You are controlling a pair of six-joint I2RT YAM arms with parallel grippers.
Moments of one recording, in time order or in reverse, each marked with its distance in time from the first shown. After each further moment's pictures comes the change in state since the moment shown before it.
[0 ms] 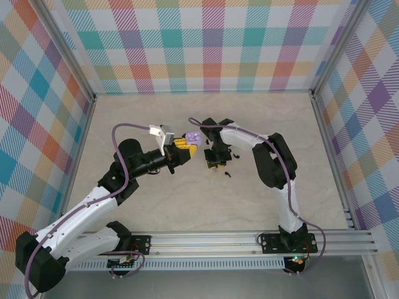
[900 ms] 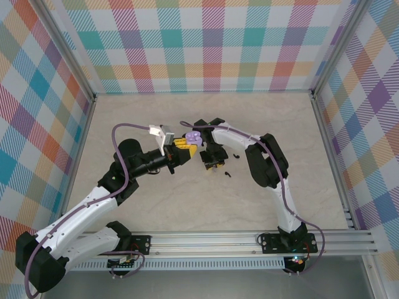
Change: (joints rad) left arm 0.000 -0.001 0.000 0.003 0.001 0.003; right arm 0.072 0.092 0.148 -0.137 0.114 -0.051
